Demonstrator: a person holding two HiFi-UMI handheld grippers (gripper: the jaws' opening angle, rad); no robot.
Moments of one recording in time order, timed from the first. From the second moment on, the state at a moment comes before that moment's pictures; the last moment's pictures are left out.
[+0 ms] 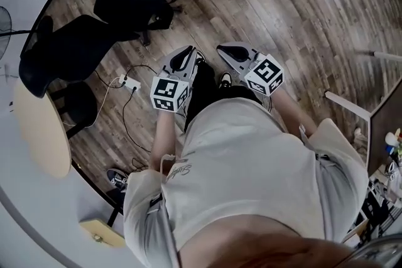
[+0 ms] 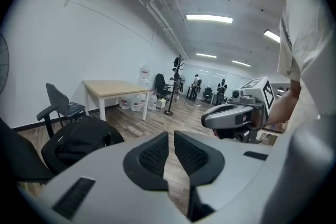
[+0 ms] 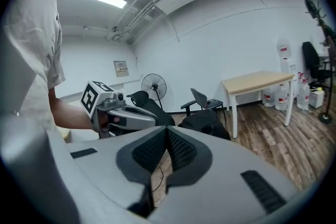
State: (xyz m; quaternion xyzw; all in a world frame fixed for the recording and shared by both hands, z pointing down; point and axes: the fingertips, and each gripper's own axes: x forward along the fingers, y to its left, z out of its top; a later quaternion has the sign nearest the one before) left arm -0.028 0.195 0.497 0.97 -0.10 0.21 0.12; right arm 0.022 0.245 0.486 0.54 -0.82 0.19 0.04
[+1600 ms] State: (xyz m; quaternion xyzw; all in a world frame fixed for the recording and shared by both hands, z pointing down) left arm -0.011 -0.121 0.501 0.94 -0.23 0.16 0.19; right arm 0.102 -0.097 0.461 0.48 -0.86 0.19 0.06
